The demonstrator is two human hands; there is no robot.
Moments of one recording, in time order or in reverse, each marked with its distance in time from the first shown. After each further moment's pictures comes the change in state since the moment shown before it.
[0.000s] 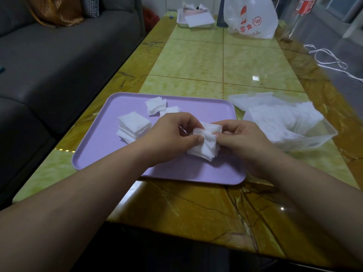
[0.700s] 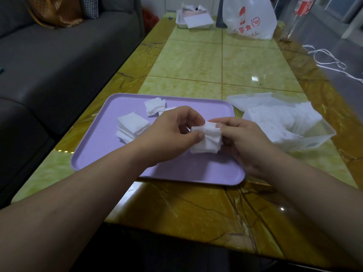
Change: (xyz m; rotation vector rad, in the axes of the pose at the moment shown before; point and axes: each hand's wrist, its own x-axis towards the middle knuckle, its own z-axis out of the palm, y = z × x) left_hand 0.001 0.003 -0.001 -0.092 0.000 0.079; right_hand 0.004 -0.005 0.003 0.177 0.091 0.111
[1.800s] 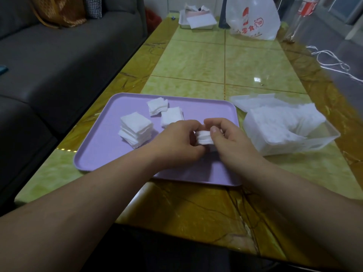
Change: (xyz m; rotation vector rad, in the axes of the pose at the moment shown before) left_hand 0.001 -0.009 0.012 0.285 -0.086 -0.060; right_hand 0.003 0.024 0.017 -0.423 0.020 -0.267
